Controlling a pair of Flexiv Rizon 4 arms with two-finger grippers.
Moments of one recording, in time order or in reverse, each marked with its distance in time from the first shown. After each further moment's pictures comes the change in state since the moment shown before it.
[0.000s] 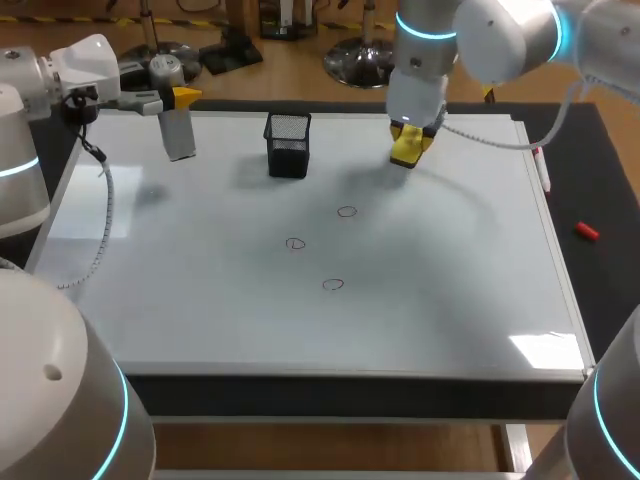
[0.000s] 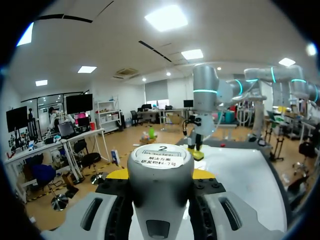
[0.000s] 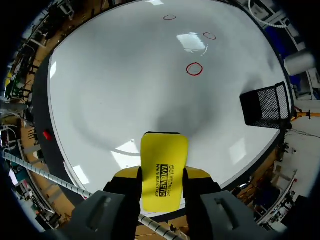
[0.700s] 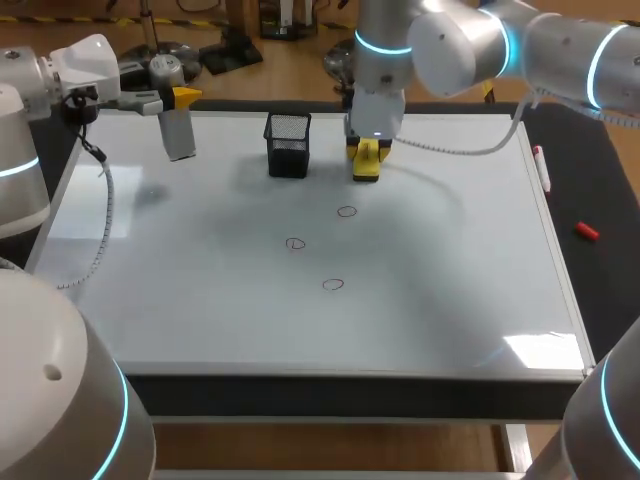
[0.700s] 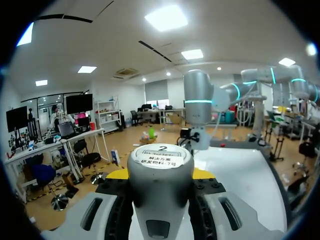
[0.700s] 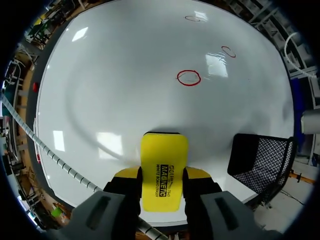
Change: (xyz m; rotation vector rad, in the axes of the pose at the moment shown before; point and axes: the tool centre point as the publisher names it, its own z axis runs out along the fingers) left arm 0.000 0.000 0.000 0.000 0.000 0.000; right arm -0.080 0.032 0.046 -0.070 -0.027 -0.432
